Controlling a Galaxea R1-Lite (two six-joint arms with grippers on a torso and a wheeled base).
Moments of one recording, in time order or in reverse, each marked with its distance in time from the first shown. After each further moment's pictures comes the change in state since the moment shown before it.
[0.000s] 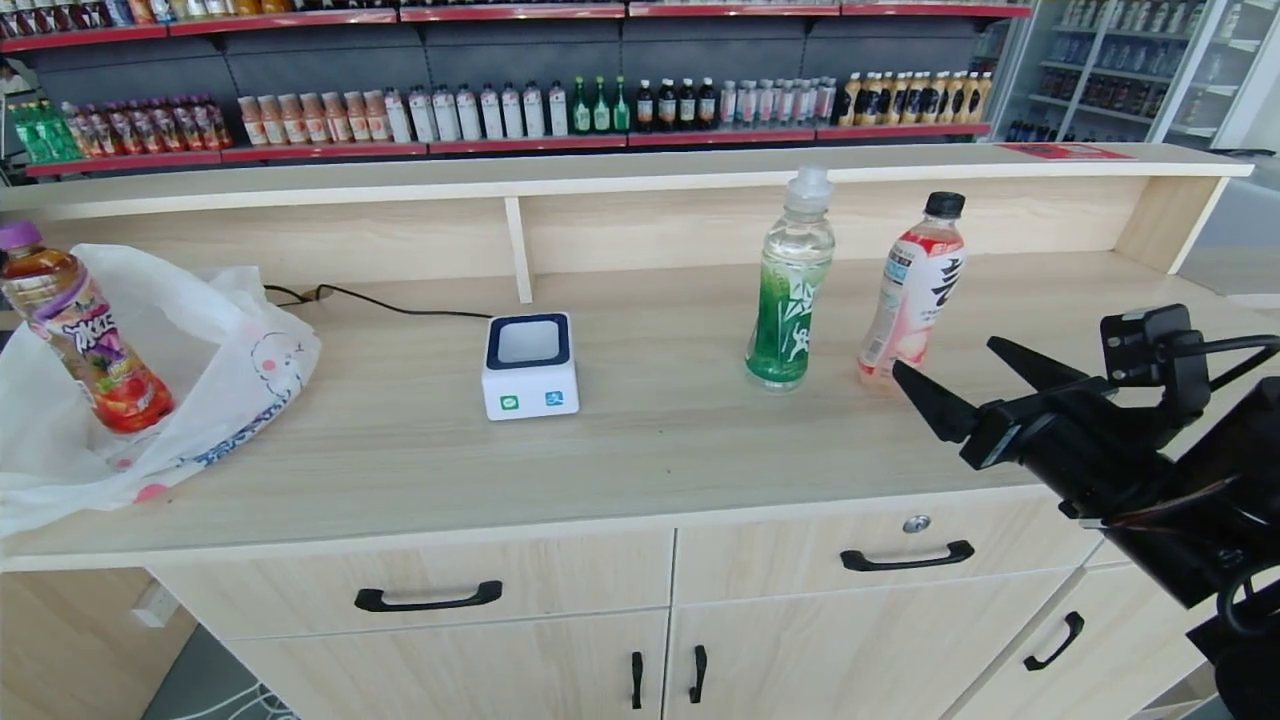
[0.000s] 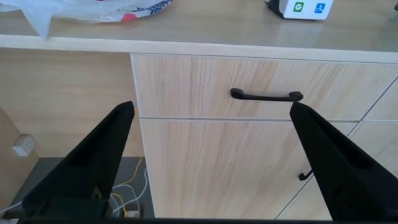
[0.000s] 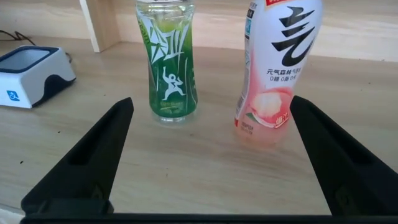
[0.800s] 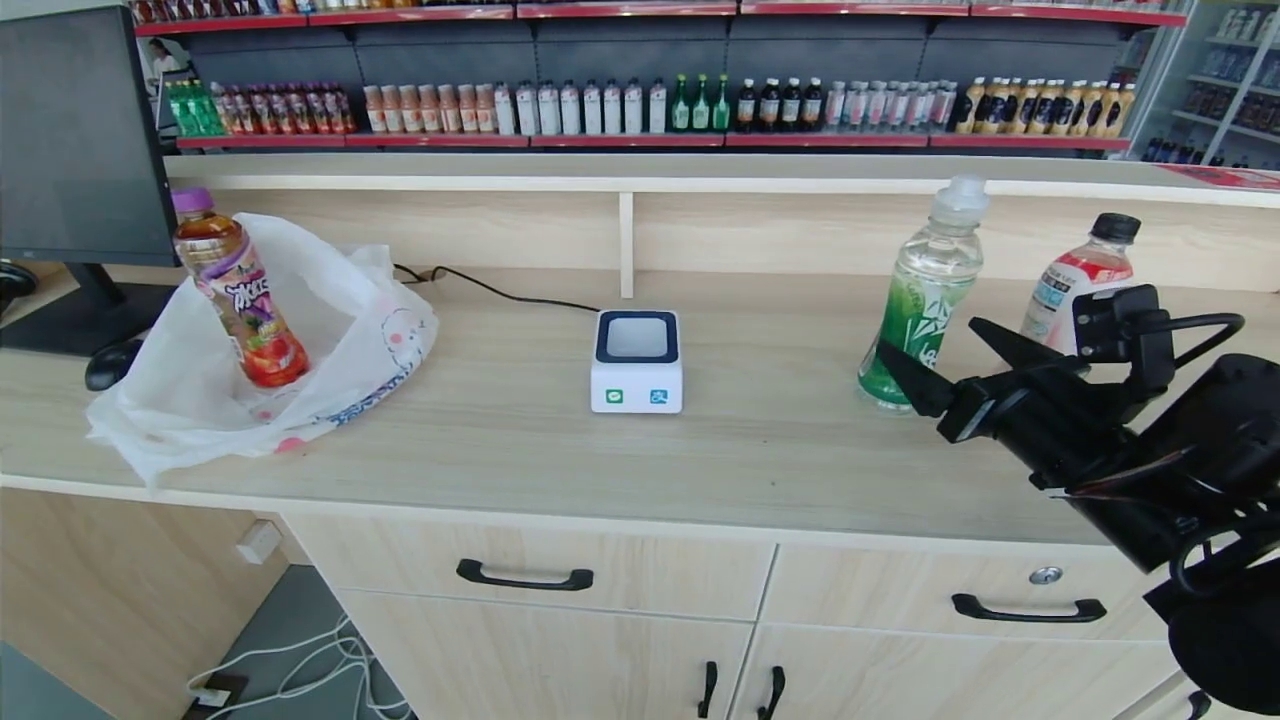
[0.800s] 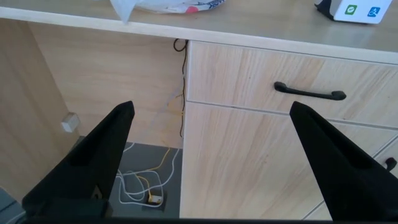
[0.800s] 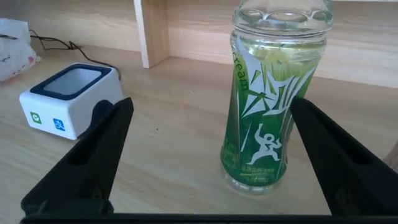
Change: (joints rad) left arm 0.000 0.000 0.000 -0.001 0.000 0.000; right arm -0.011 0.064 -0.097 0.000 -0.001 0.010
